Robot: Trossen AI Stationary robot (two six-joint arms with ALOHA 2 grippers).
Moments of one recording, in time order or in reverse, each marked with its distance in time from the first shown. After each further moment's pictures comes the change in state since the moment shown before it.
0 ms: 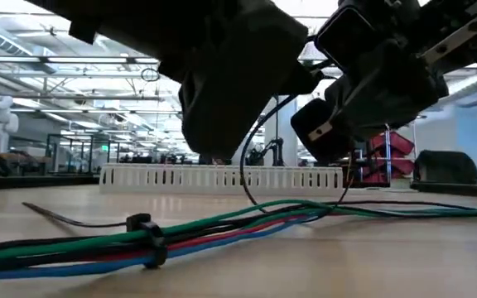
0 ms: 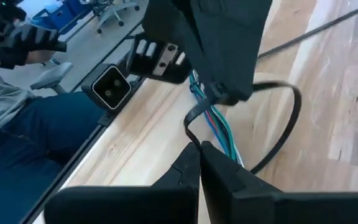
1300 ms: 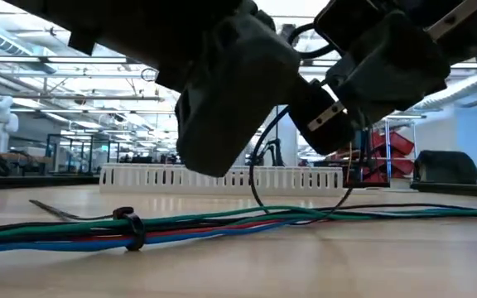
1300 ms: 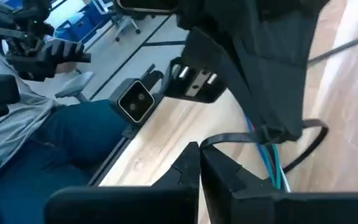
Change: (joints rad) left arm 0.003 0.003 0.000 -0.032 -0.005 -0.001; right arm 0.014 0.000 0.027 -0.002 -0.052 0.054
